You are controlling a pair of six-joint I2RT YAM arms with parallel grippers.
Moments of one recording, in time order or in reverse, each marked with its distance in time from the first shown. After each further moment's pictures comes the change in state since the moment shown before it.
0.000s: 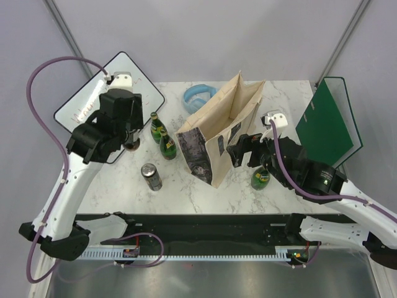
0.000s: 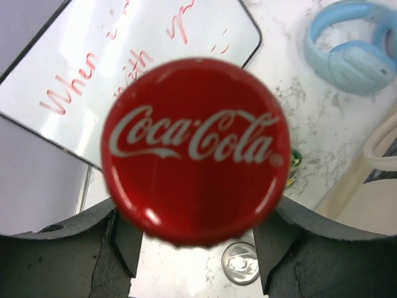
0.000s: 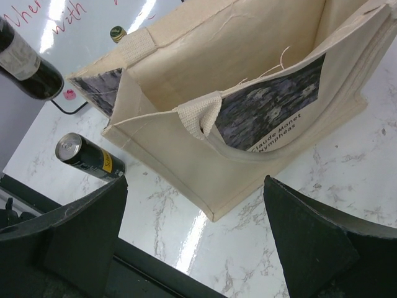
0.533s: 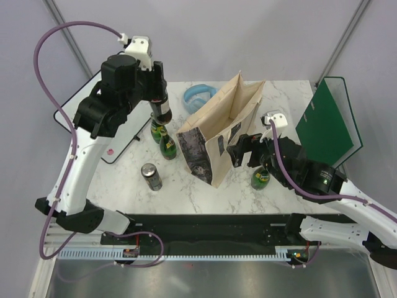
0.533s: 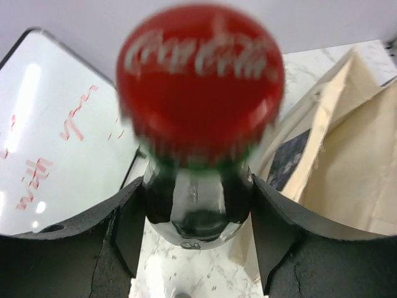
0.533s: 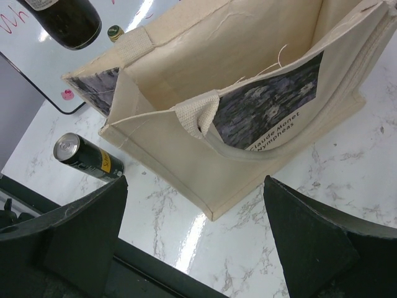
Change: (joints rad) left arm -0.010 0.259 0.389 0.118 0.335 0.074; right arm 0.000 0.010 0.000 -0.008 0.000 0.005
